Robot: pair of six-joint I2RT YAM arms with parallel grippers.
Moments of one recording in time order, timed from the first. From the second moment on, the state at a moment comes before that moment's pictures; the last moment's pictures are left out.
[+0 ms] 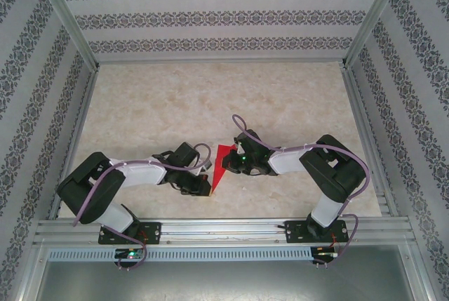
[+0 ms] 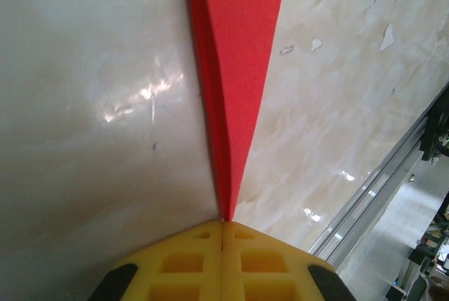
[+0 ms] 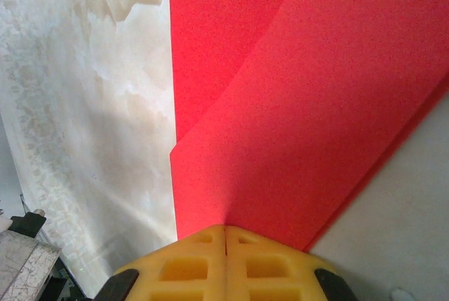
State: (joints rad) left arm -0.68 1.50 0.55 -0.22 0.64 -0.58; right arm 0.72 1.74 0.65 0.21 -0.42 1.02
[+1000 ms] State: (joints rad) left arm -0.64 1.66 0.71 -0.23 0.63 -0.58; right arm 0.72 1.72 0.66 0.19 -0.42 1.01
